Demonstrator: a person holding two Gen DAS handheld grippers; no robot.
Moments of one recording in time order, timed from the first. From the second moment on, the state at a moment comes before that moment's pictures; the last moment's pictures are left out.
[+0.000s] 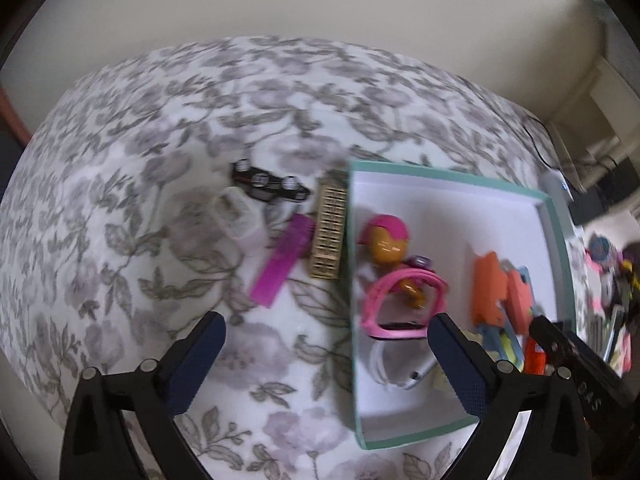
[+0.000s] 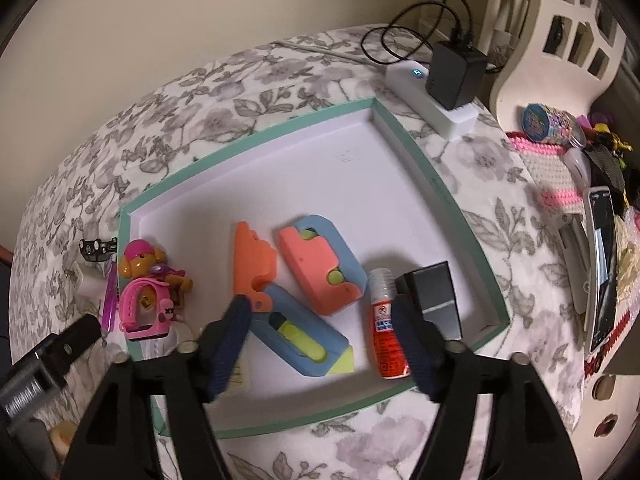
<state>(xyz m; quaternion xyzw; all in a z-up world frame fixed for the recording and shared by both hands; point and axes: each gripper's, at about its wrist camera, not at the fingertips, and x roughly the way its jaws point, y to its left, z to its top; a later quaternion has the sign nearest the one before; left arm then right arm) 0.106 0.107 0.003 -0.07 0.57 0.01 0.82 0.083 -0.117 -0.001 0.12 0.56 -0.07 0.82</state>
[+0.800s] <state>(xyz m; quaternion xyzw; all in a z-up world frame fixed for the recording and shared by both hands) 0.094 0.246 0.000 -0.20 0.53 0.15 0.81 0.087 -0.041 0.014 0.10 0.51 0.04 0.85</state>
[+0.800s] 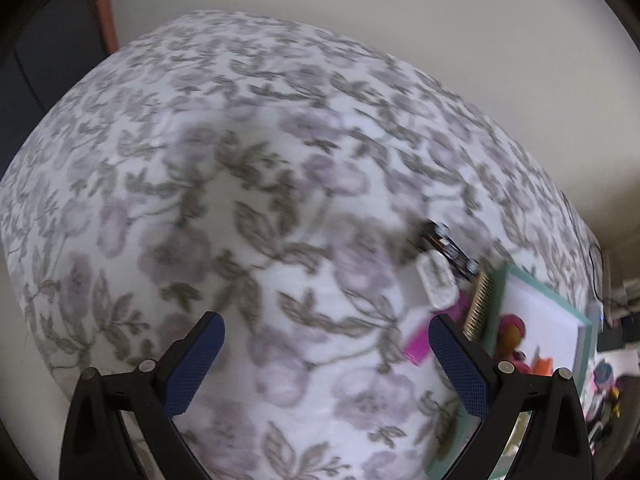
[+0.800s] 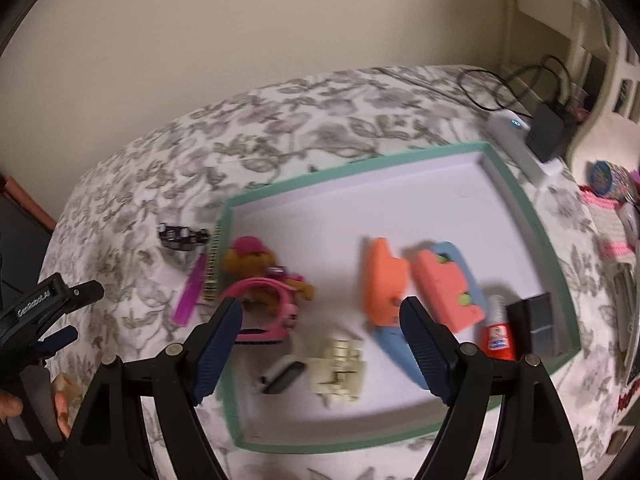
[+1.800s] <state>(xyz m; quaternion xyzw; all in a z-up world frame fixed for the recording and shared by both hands) 0.132 0.271 0.008 -0.21 0.49 0.12 0.84 0.134 0.040 0.008 0.06 0.52 0.09 0.85</state>
